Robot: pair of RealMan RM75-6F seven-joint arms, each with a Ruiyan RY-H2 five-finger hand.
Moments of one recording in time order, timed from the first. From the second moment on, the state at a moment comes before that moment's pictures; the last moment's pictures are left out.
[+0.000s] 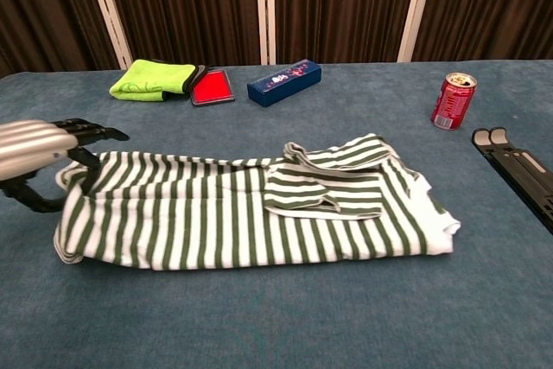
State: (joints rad) left arm -0.60 -1.51 0.10 -1.02 1.61 1.07 -0.10; right arm 0.16 -1.17 0.16 -1.54 -1.52 1.58 -0.02
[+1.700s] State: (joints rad) left arm -0.63 -1.51 -0.01 -0.97 1.64 1.28 -0.22; right arm 0.16 -1.17 0.16 -1.55 -1.51 1.57 -0.03
